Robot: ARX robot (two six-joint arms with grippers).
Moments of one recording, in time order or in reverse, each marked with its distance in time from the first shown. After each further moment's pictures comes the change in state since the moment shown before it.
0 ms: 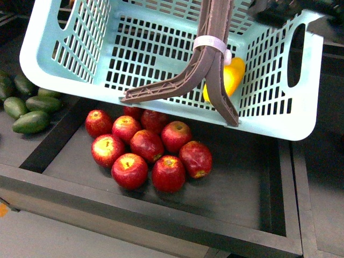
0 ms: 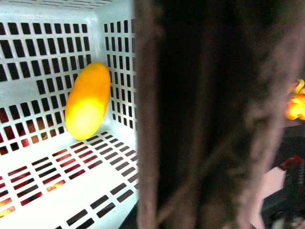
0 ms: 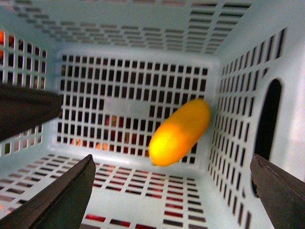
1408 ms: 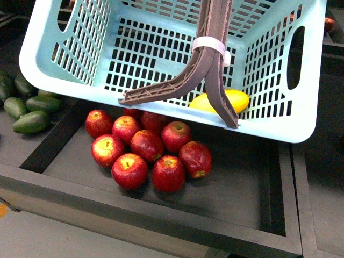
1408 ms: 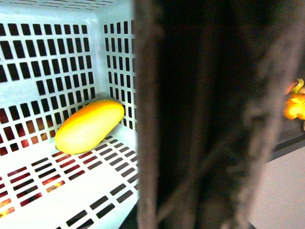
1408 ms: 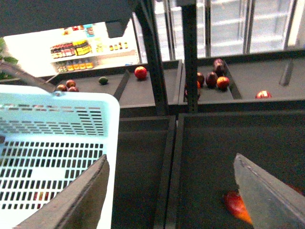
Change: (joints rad) left arm 0.000 0.000 -0.002 0.000 0.002 -0.005; right arm -0.616 -1.011 -0.529 -0.061 -0.286 -0.192
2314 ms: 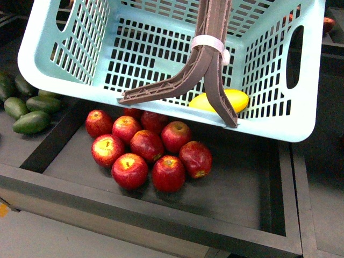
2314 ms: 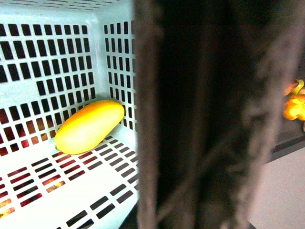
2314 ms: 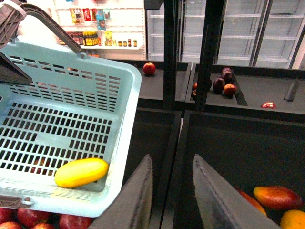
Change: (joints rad) left arm 0.000 0.000 0.000 0.000 0.001 0.000; right arm 0.310 -0.291 -0.193 -0.087 0.292 -0.098
